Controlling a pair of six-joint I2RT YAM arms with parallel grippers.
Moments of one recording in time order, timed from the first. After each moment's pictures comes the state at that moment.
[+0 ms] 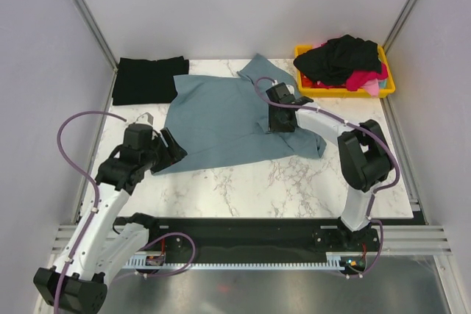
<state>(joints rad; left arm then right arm) -0.26 0.79 0.79 -0.79 0.03 -0.67 0.50 1.85 1.33 -0.53 0.22 0.48</state>
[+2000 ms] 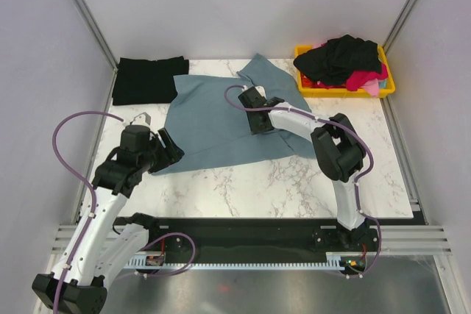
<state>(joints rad) -0.26 0.75 0.82 -0.81 -0.01 -0.63 0.65 2.07 1.55 -0.56 0.34 0.36</state>
